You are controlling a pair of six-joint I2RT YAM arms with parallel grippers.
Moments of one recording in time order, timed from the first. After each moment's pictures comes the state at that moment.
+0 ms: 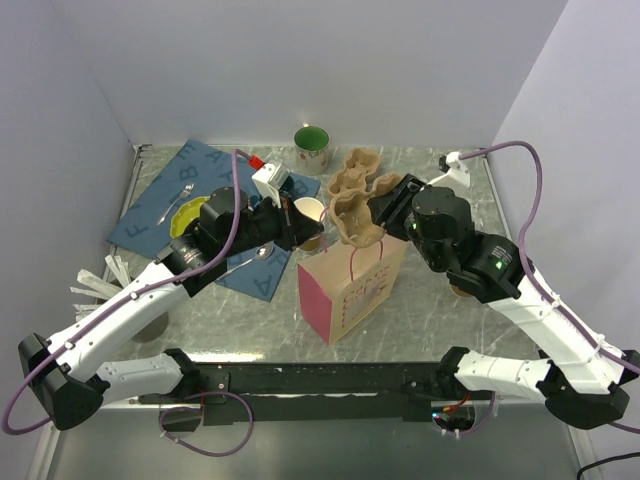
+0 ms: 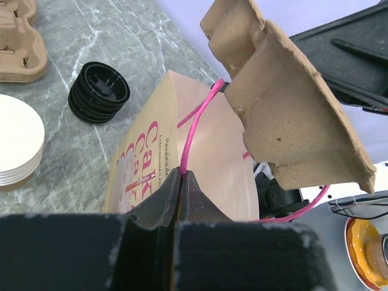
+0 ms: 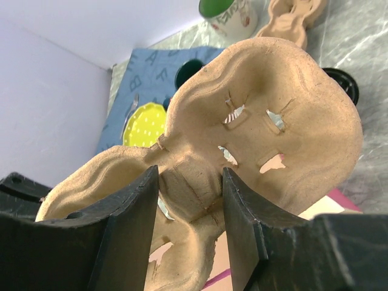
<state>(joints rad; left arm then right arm) -0.76 1.12 1.12 -0.17 0.24 -0.52 0.85 1.04 1.40 -0.75 0.56 0.88</state>
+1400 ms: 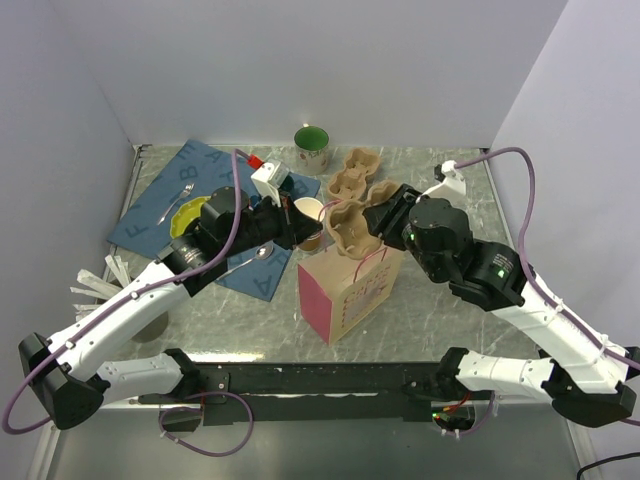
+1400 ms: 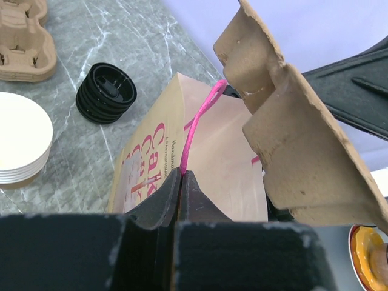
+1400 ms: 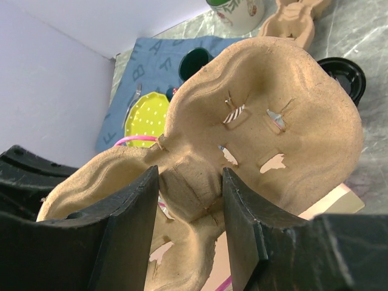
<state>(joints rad) -0.76 1.12 1.12 -0.17 0.21 -0.52 0.93 1.01 1.38 -0.77 0.60 0.89</state>
